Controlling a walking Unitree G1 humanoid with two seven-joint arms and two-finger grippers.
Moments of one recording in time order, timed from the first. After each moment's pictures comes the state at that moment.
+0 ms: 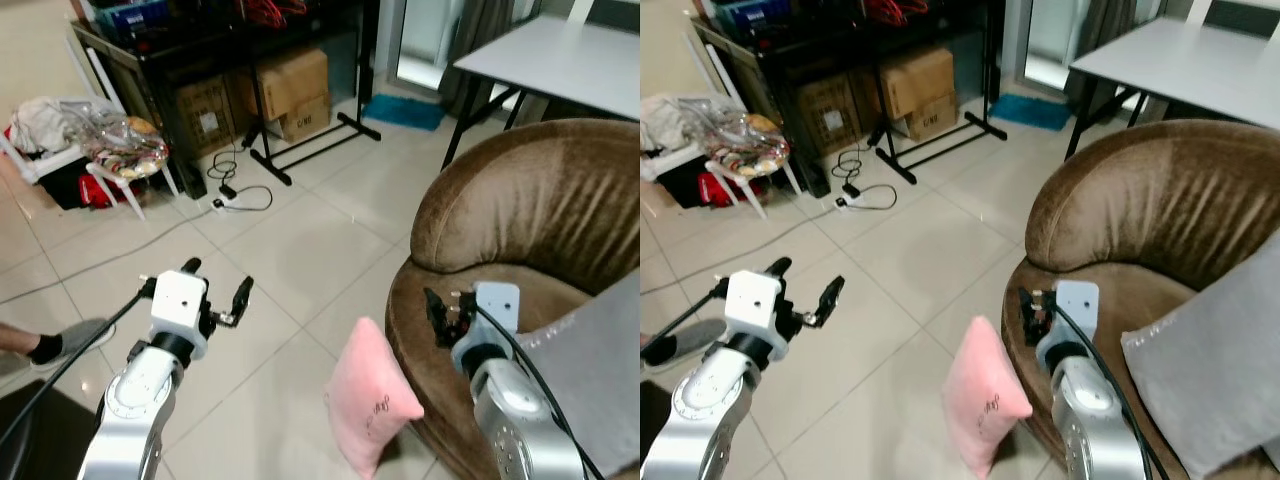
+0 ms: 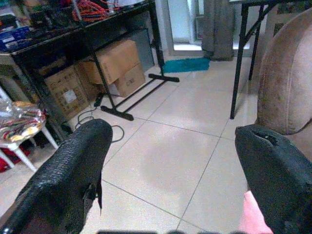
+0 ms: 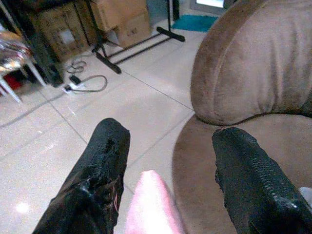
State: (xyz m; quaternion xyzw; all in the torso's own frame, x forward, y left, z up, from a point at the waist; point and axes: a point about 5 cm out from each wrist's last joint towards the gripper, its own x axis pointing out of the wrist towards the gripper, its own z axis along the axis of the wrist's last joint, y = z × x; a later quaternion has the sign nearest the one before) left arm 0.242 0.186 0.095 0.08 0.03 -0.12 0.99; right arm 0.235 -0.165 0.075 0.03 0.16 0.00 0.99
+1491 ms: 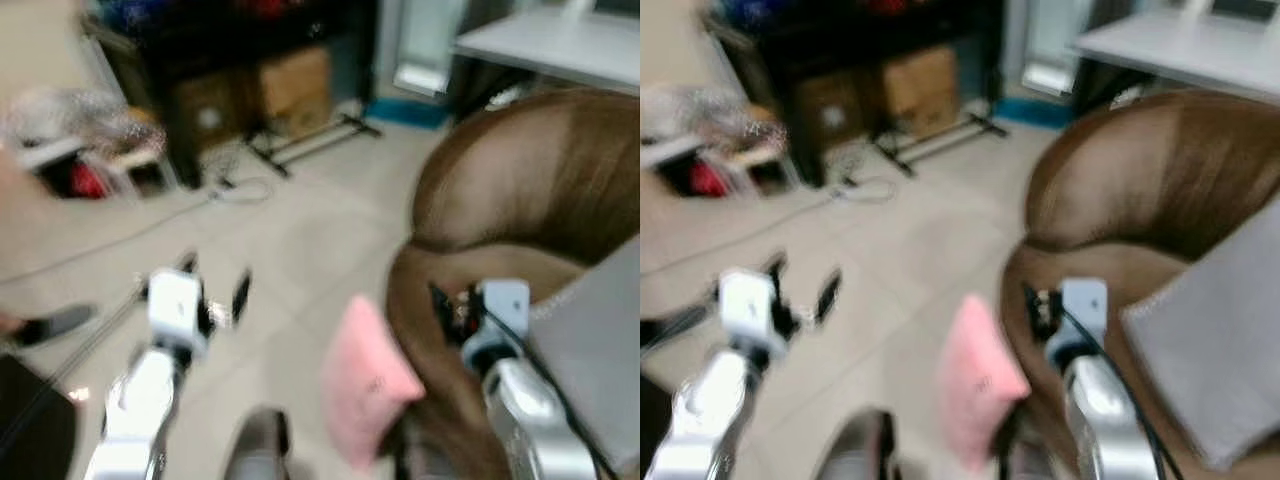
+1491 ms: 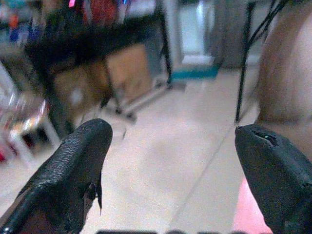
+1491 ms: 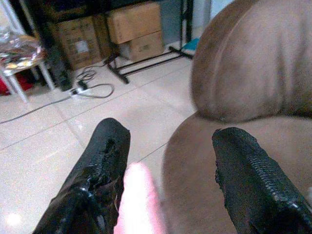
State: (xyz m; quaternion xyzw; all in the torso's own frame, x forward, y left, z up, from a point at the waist) left arm 0.233 0.186 0.083 0.06 0.02 -0.10 0.99; right arm 0.231 -0.169 0.074 0.02 0.13 0.03 0.99
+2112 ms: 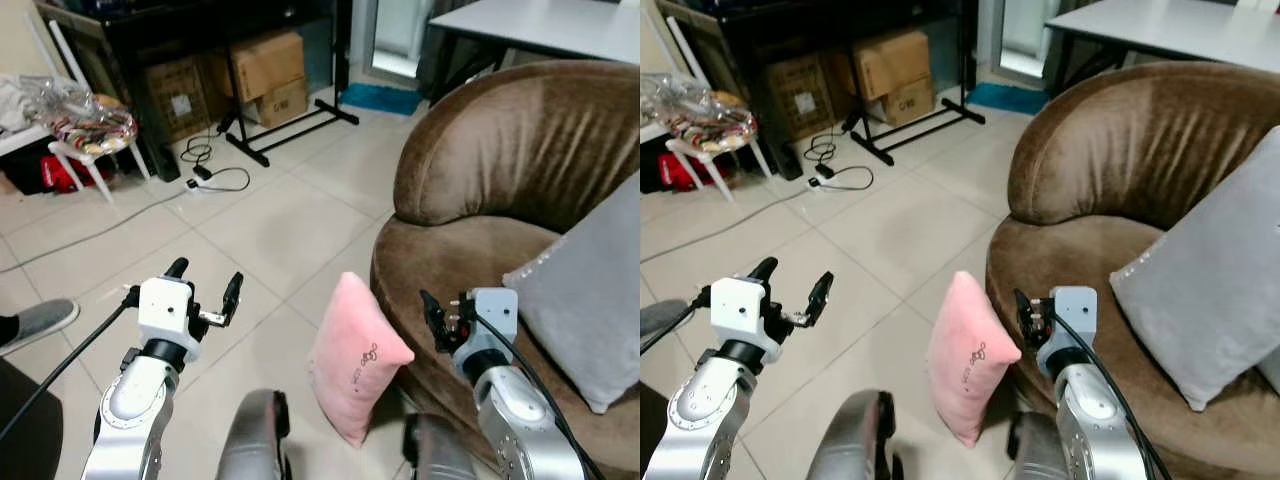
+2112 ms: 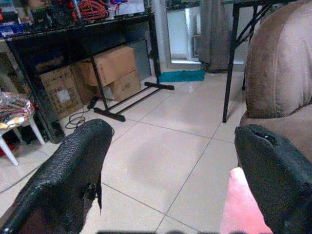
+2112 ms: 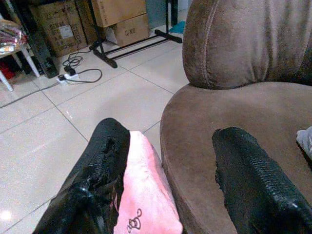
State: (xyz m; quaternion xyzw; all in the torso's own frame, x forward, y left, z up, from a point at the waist) left arm 0.236 0.195 0.091 0.06 0.00 -0.08 1.00; right arm 0.232 -0.165 0.071 0.03 0.13 0.04 0.99
